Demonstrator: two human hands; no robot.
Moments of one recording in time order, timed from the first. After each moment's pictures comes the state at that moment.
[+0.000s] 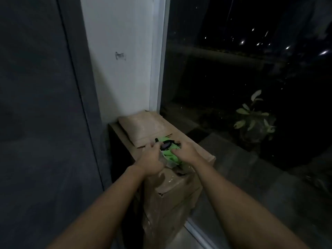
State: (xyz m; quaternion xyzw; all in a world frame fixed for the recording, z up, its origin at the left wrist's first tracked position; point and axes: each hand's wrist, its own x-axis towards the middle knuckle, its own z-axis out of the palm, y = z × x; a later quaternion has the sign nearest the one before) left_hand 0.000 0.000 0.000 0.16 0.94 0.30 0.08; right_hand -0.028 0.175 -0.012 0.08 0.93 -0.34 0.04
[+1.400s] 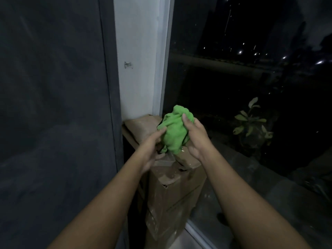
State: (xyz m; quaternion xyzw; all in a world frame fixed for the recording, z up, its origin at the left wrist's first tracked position) left_hand 0.069 -0.022 0.061 0.02 0.57 0.80 0.17; right_hand 0.069 0.130 0.093 0.02 0.57 -0.82 -0.08
